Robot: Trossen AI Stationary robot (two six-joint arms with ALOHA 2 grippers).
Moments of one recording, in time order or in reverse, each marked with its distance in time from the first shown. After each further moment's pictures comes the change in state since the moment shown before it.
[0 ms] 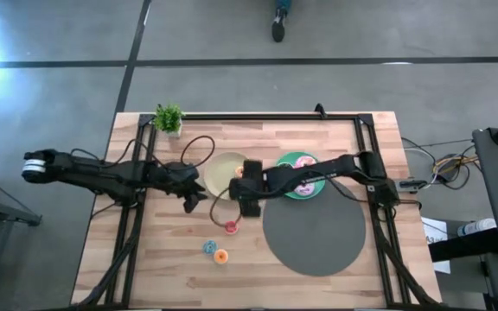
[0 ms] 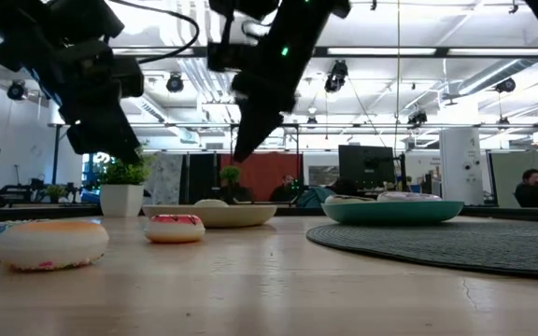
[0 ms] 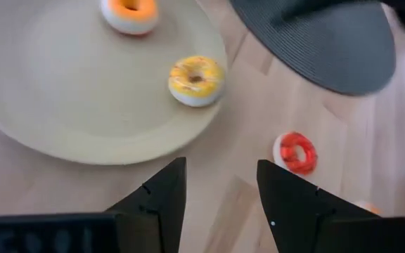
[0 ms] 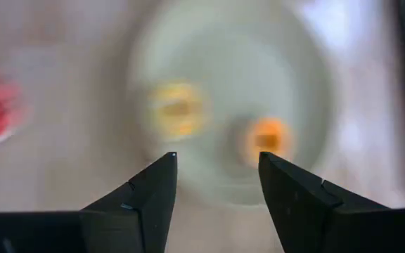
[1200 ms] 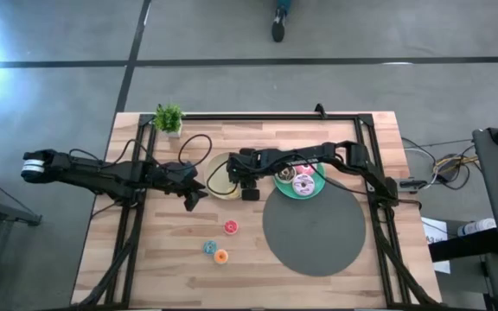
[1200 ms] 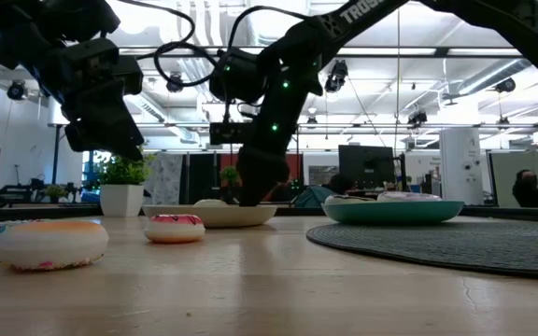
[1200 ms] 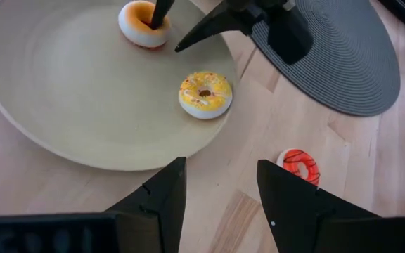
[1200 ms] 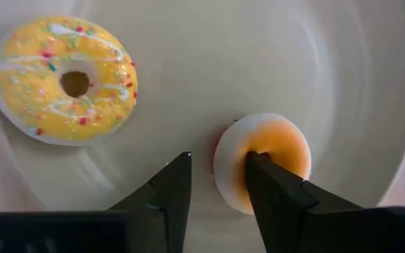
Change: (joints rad) left arm -0.011 -0.023 -0.002 0.003 -0.061 -0.055; right arm -0.197 0.149 -0.024 0.131 -0.231 -0.234
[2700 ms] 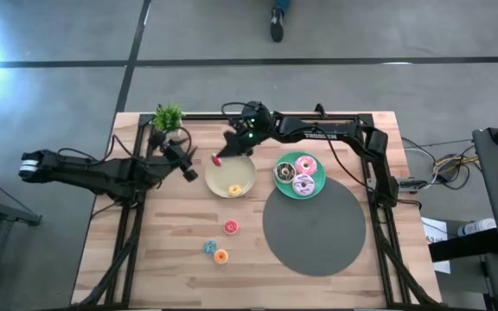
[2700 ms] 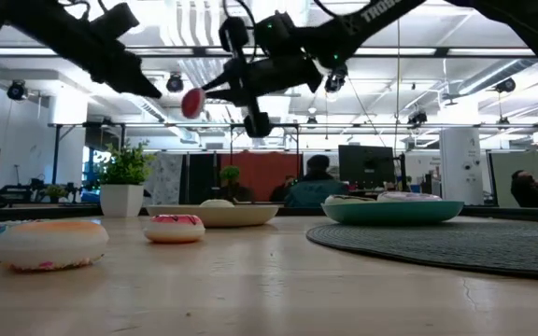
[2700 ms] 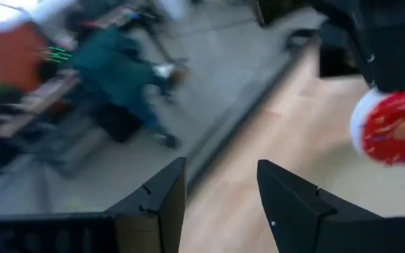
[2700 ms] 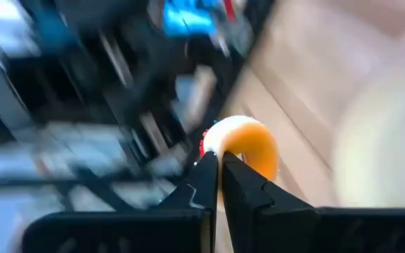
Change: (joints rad) left arm -0.054 -0.118 0.078 0.100 -0.889 0.738; right arm -0.212 -0.185 -0.077 0.622 -0.808 1.340
